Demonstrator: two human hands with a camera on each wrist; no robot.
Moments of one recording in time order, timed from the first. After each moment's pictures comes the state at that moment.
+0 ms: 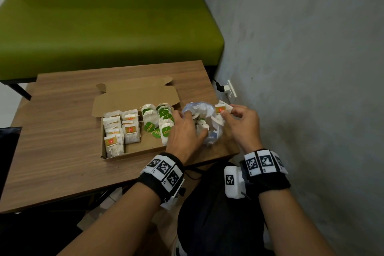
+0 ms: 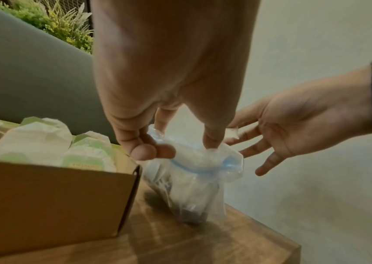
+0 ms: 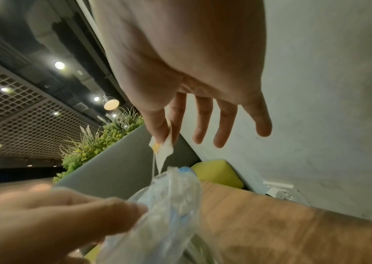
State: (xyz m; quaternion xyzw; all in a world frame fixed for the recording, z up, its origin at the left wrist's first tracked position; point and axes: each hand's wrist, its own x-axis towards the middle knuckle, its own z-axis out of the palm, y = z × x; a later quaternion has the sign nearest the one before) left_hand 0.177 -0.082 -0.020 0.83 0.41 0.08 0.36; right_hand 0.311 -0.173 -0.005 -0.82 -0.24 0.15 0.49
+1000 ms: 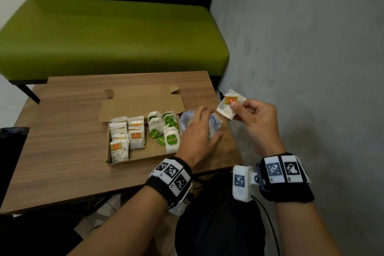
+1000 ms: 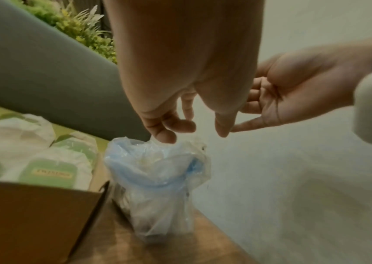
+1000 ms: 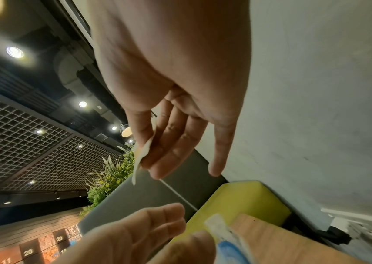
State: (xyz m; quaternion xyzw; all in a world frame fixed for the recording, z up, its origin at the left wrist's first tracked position) left_hand 0.189 -0.080 -0.009 0.86 0.29 0.19 0.38; right_hand 0.303 -0.167 0.059 -0.69 -0.27 0.22 0.64
